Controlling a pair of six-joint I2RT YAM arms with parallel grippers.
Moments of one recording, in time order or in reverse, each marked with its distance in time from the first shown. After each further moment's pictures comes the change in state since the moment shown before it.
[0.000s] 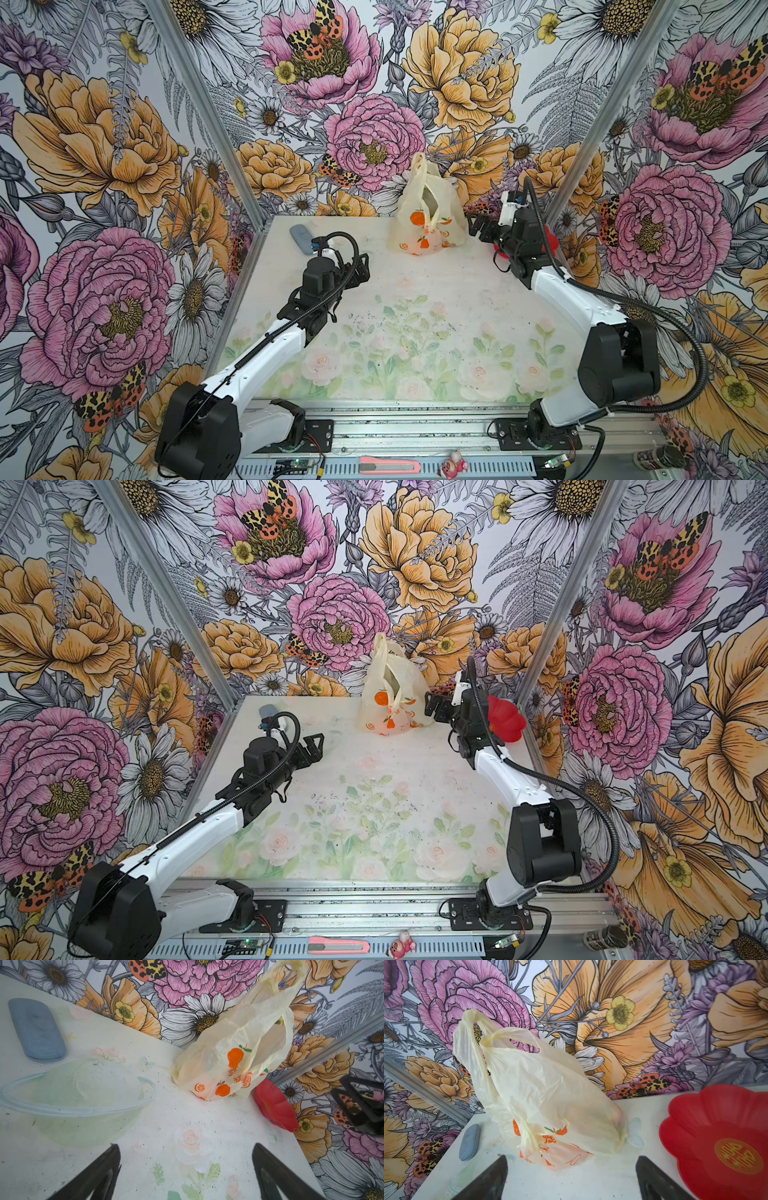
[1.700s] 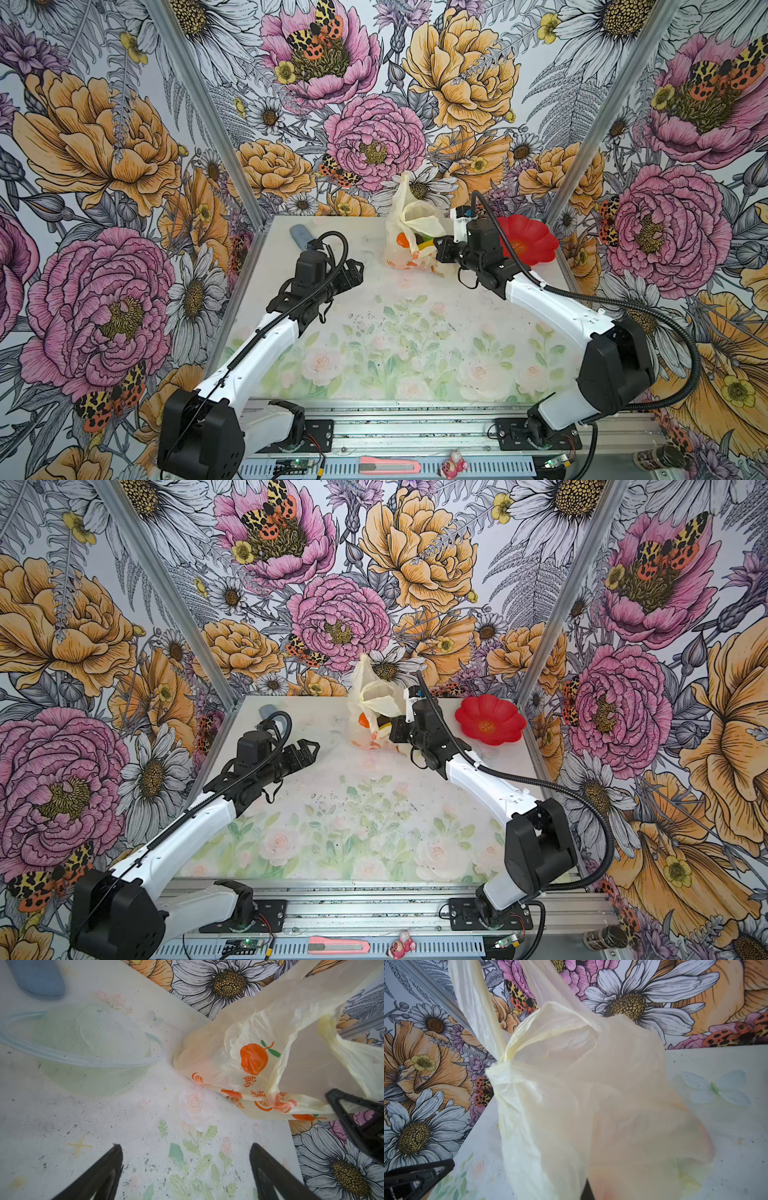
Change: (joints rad) left arm 0.080 -0.037 0.111 -0.354 0.182 -0.079; right arm 0.318 -0.126 -0.077 -0.234 0.024 0.097
